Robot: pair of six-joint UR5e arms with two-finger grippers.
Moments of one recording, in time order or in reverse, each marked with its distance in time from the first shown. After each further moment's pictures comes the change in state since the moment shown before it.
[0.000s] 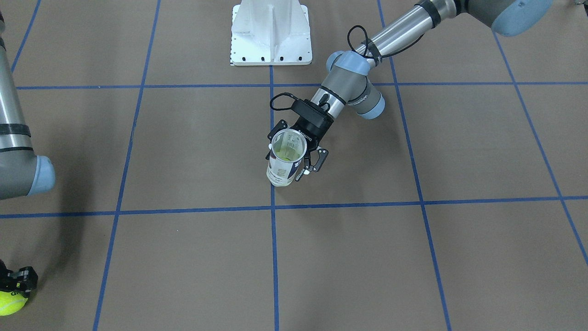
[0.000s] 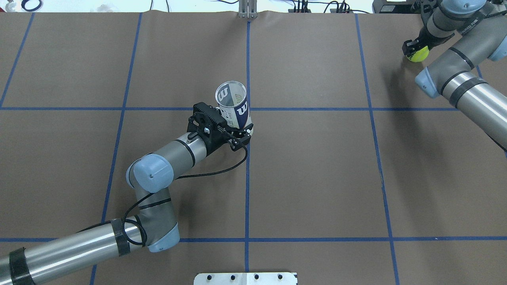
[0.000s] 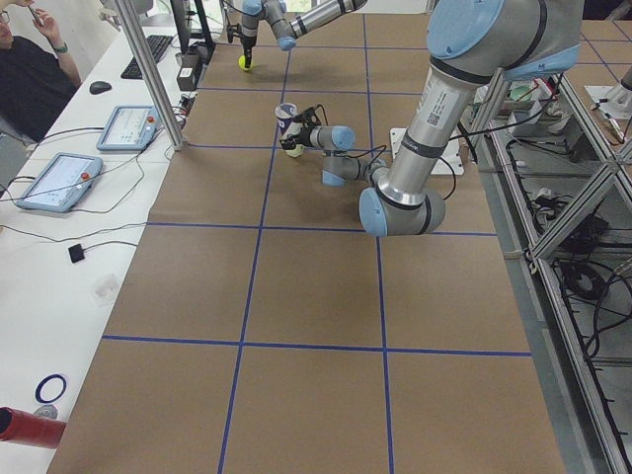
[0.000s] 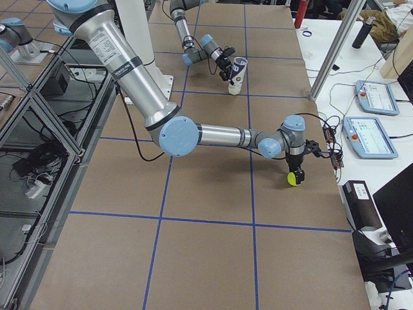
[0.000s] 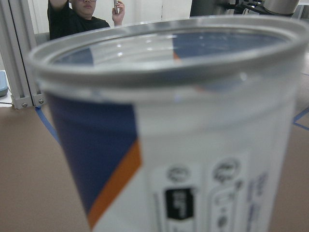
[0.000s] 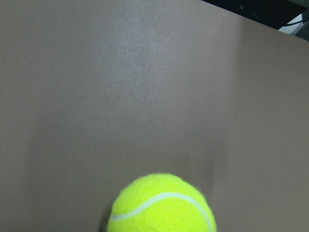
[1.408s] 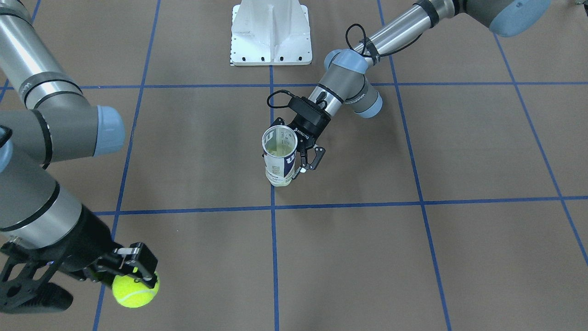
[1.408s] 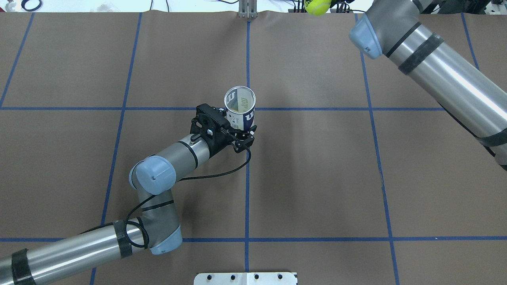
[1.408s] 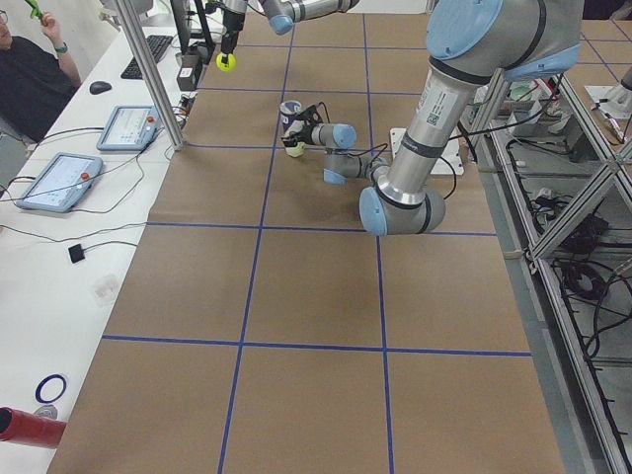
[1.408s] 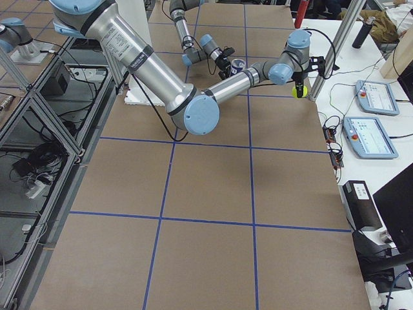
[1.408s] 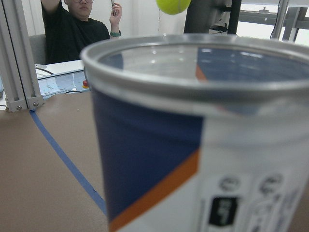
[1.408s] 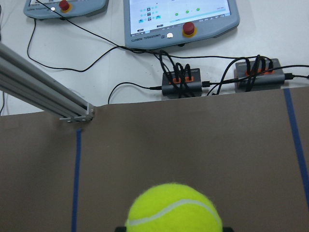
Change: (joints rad) left arm 0.011 -0.007 -0.006 -0.001 0.000 0.000; right arm -0.090 0.188 0.507 -0.206 0.243 0.692
